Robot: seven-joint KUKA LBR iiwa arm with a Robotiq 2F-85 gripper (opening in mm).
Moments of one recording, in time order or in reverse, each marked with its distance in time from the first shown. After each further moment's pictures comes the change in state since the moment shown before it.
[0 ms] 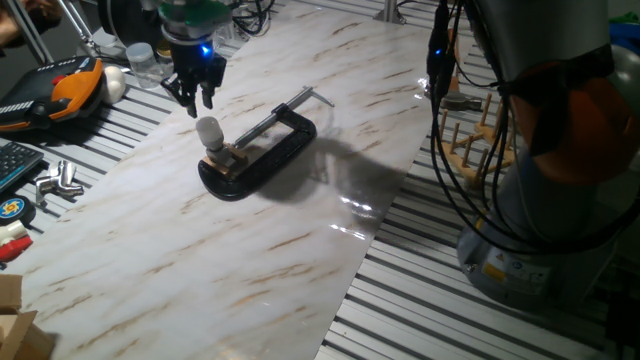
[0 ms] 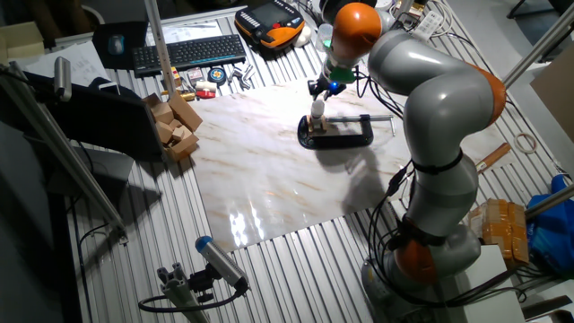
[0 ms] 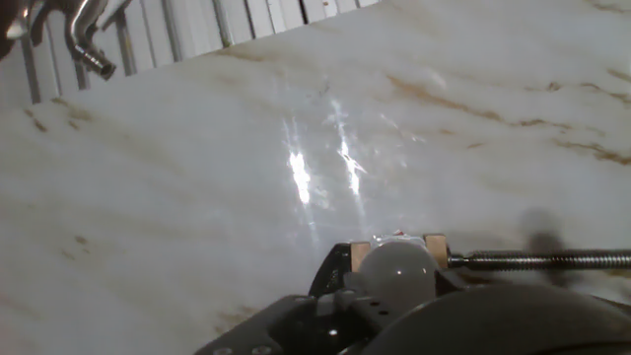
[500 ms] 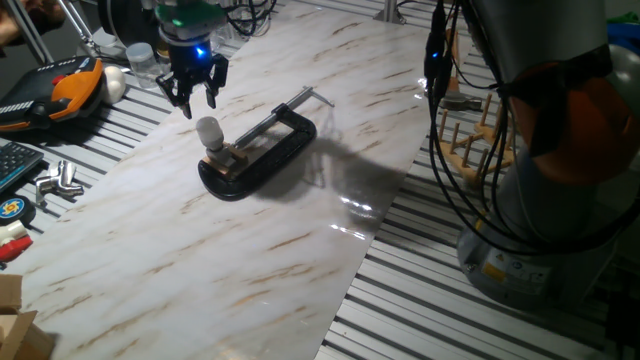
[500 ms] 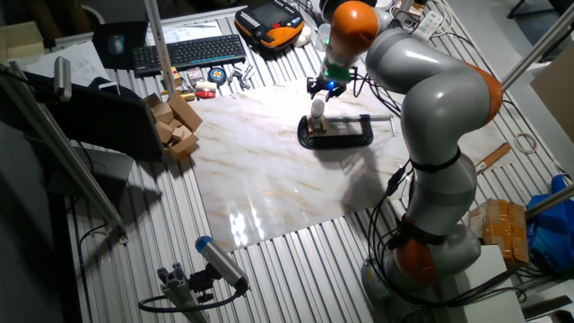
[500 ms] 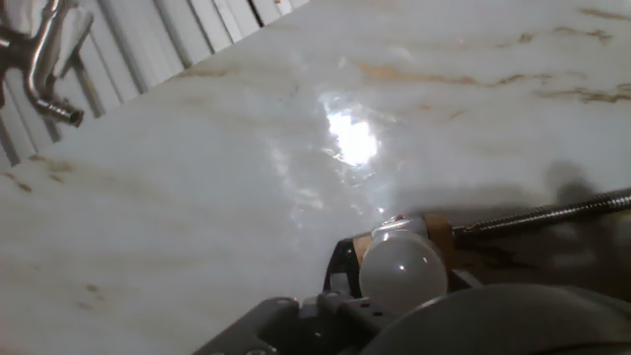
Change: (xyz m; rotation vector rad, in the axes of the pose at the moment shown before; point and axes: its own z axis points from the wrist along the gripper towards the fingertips) arm -0.003 -0.001 0.002 -0.032 0.073 0.179
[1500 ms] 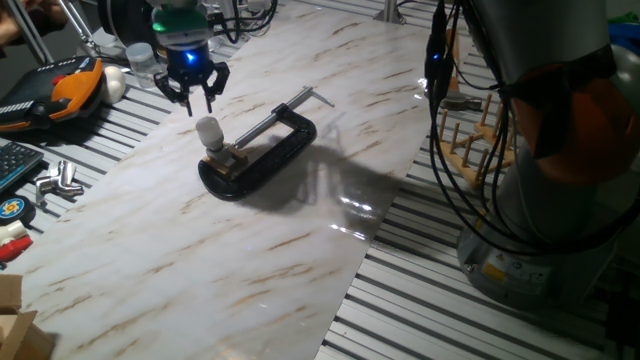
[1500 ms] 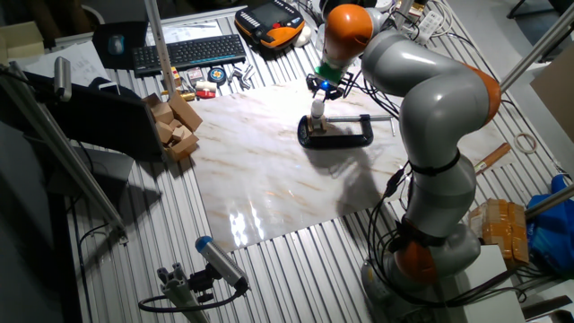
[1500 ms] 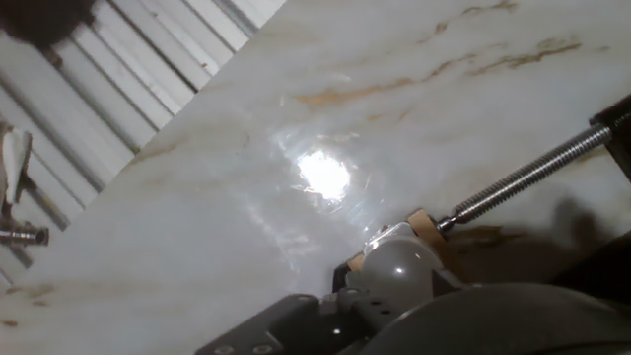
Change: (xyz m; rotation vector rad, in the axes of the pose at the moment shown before) arm 0.001 0.000 -0.001 0.042 -0.103 0.335
